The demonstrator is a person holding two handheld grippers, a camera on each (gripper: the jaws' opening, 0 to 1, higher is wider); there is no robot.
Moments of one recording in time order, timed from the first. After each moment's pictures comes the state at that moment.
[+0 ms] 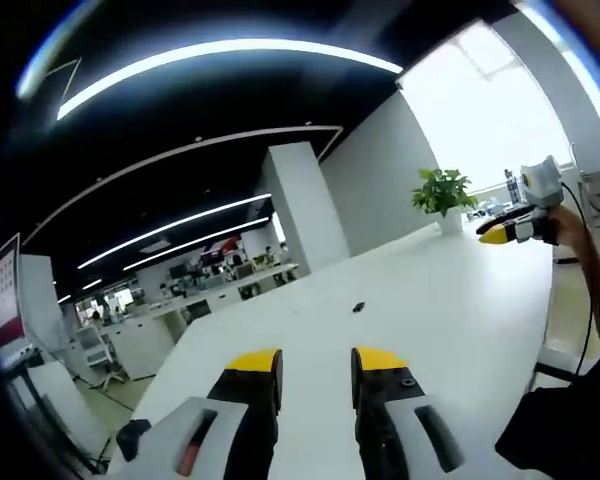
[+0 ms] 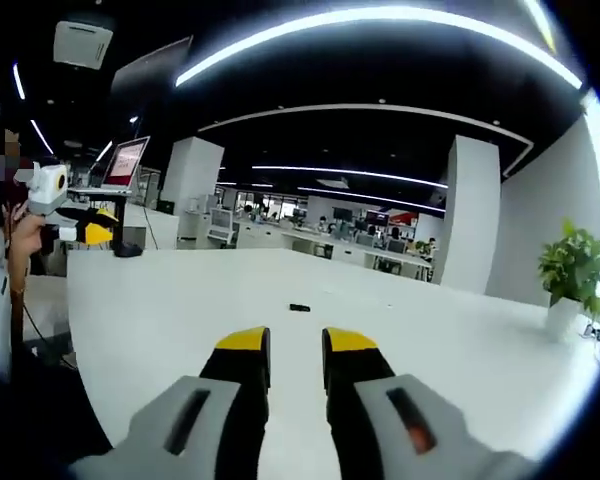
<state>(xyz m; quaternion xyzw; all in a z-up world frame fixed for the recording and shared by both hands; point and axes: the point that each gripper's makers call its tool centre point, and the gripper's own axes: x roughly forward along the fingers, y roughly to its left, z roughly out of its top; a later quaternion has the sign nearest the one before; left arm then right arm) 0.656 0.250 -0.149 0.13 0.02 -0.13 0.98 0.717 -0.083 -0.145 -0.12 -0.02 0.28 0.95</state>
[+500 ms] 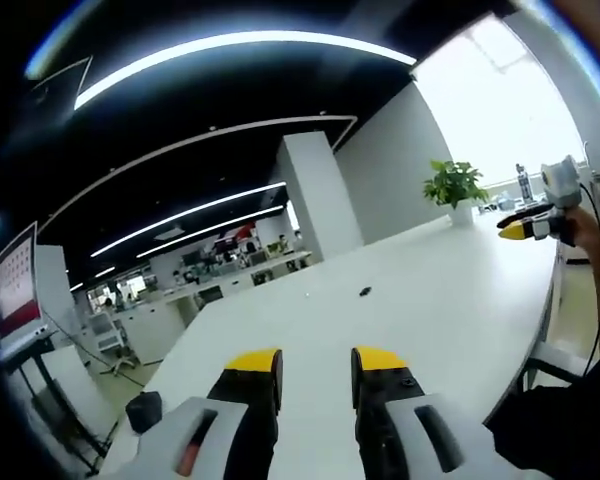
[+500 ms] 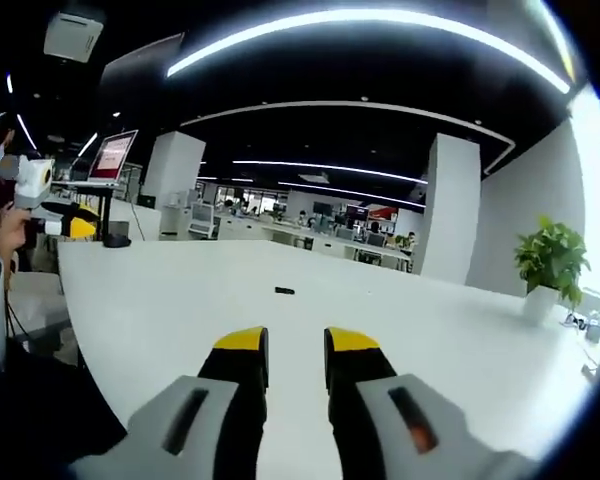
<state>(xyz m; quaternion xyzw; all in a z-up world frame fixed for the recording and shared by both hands) 0.633 0.260 -0.165 0.12 0.04 -0.10 0.99 0.700 -0.102 -0.164 -0.13 0.00 0.24 0.96</state>
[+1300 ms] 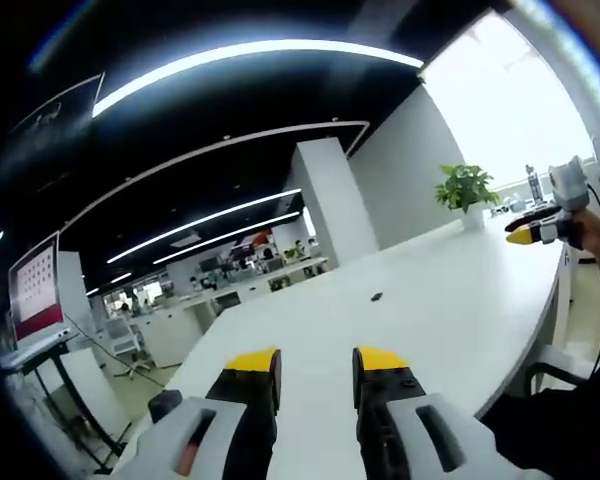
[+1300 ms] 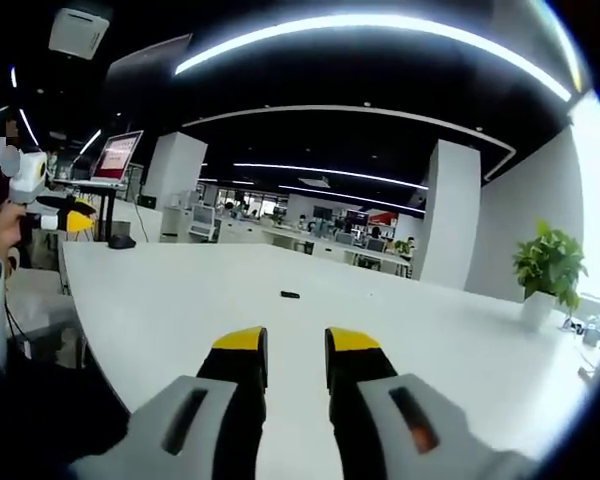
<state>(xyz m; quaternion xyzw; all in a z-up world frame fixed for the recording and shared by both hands) 0.609 0.264 -0.151 0.13 0.02 -0.06 0.99 0.684 -0.095 -0.160 -0.13 -0.01 0.24 0.96</state>
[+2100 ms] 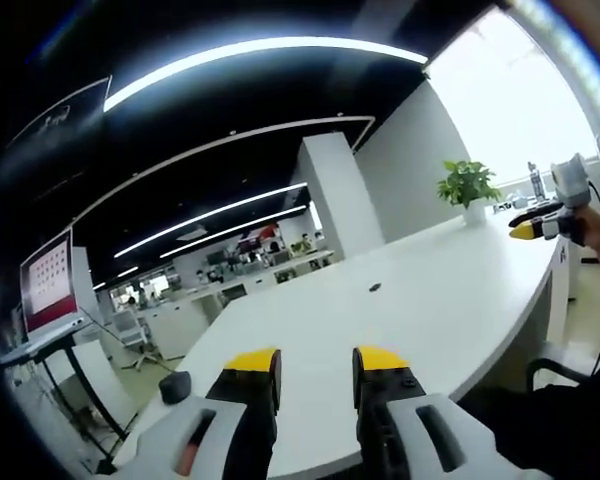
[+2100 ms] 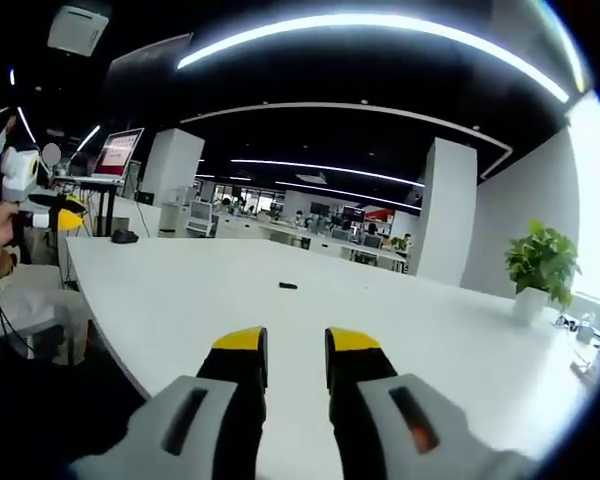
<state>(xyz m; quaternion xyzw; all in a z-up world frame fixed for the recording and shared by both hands) 0.572 0.265 -0.161 0.13 0.04 -0.04 0.99 0.660 -0.109 -0.165 -0.13 0.00 0.23 0.96</state>
